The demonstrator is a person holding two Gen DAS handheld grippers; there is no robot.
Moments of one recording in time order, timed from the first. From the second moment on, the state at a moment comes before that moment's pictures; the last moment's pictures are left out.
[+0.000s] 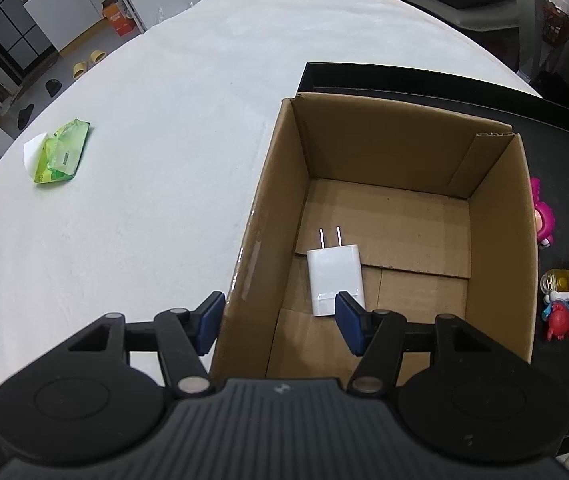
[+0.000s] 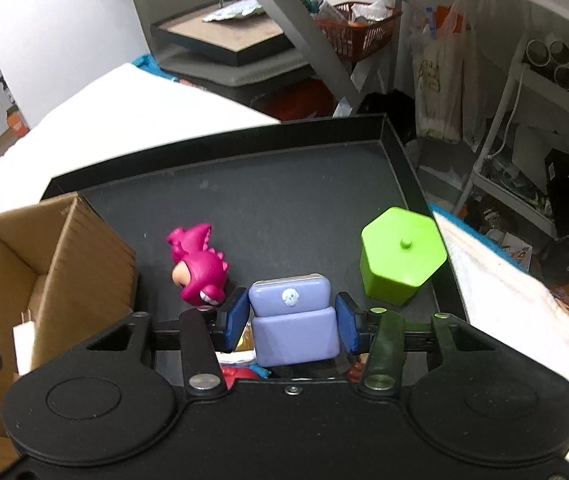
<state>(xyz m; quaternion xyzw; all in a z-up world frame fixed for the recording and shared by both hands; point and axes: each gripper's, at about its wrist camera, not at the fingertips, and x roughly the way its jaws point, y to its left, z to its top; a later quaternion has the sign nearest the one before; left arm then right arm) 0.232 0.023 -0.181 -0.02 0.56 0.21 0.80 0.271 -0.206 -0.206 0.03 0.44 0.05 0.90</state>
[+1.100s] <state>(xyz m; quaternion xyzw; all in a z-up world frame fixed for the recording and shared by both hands) 0.205 0.050 -0.162 -0.07 0.53 0.14 0.83 0.239 -0.155 -0.126 0.06 0.34 0.13 0.93</state>
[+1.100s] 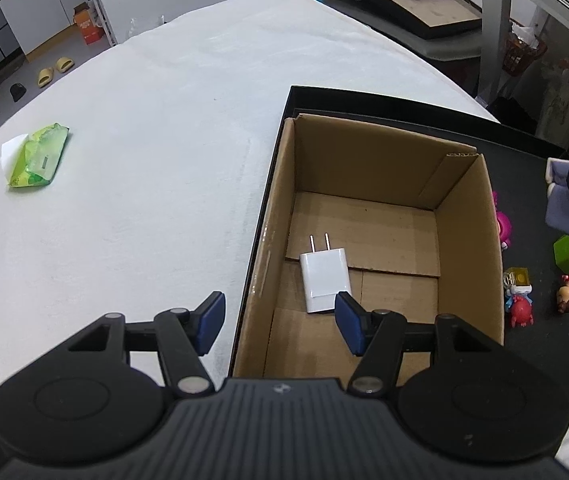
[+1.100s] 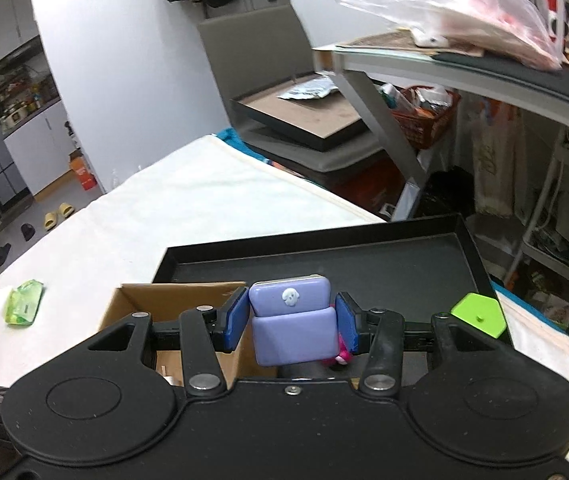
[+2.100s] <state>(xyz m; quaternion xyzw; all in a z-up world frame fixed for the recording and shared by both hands) 0.208 0.100 -0.190 -0.17 0.52 0.10 0.83 0.251 -0.068 -0.146 0.01 0.38 0.19 0.91</state>
